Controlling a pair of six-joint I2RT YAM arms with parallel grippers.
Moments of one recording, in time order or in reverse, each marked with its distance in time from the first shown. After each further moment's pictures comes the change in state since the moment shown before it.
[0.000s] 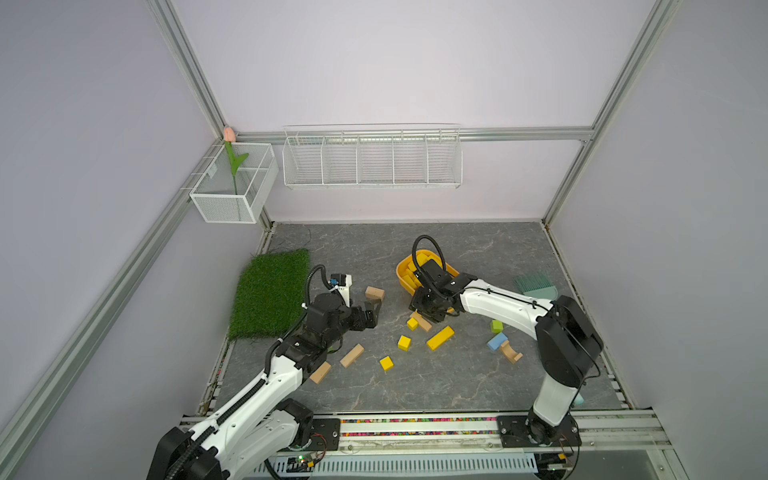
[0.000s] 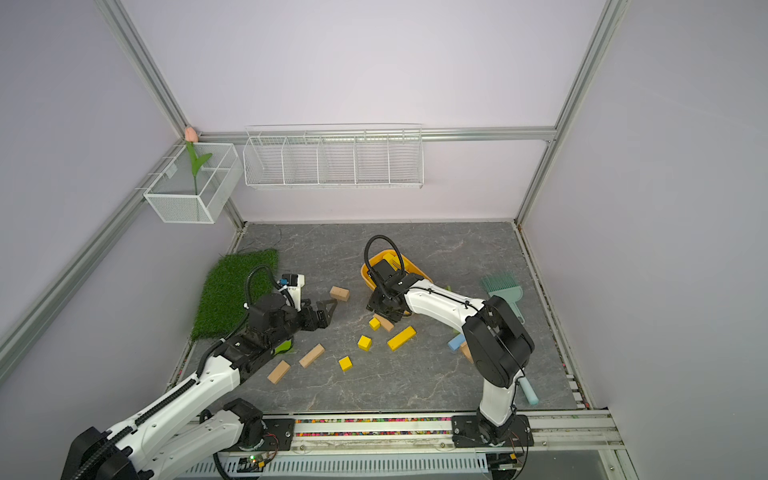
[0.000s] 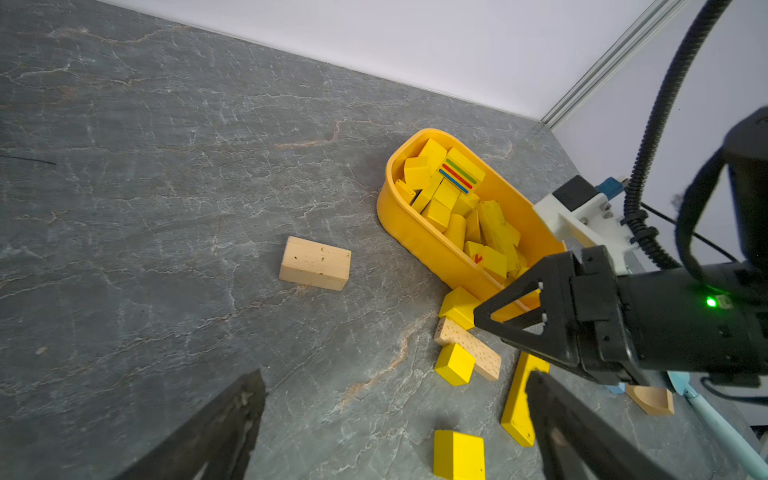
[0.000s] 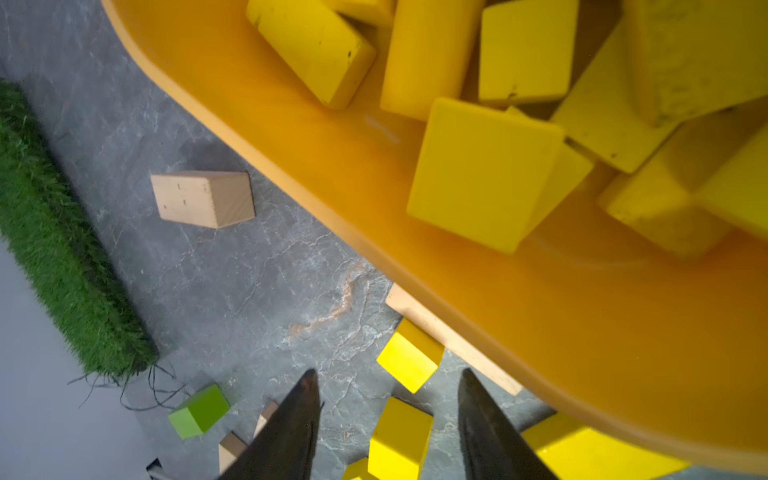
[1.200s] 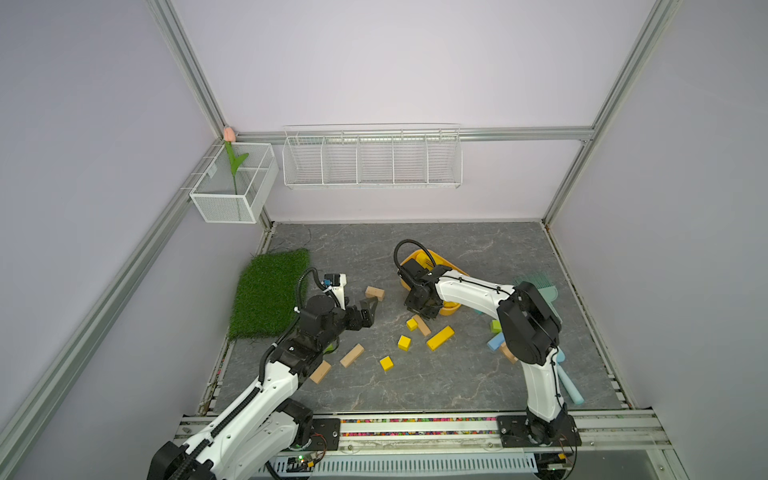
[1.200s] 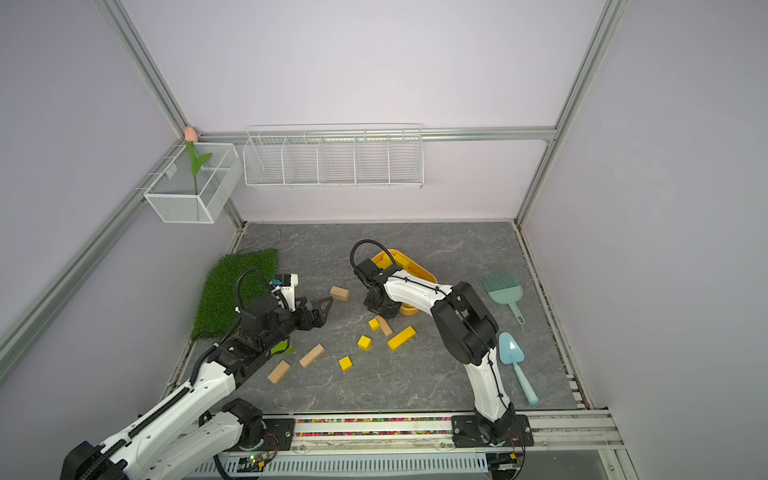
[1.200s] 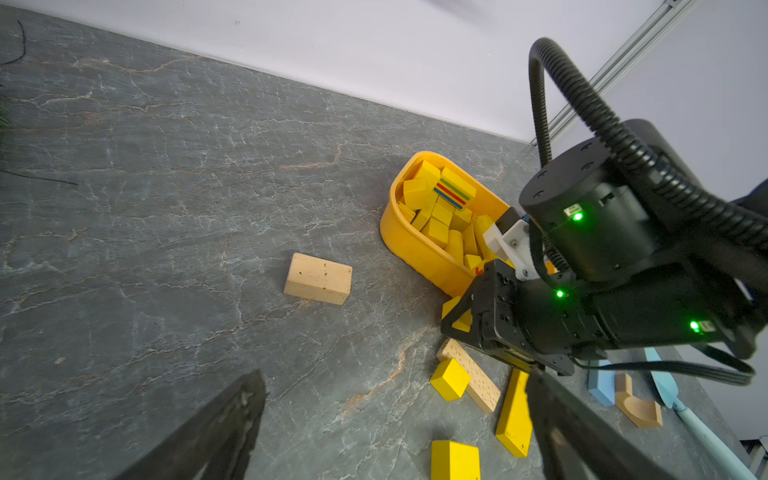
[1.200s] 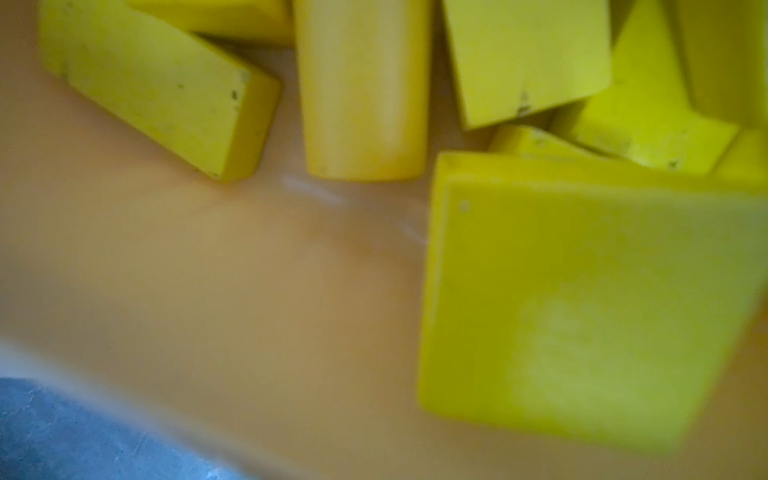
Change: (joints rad) left arm 0.035 -0.058 -0.019 0.013 0.018 0.000; right arm 0.012 0.250 0.242 -0.202 0.105 0.035
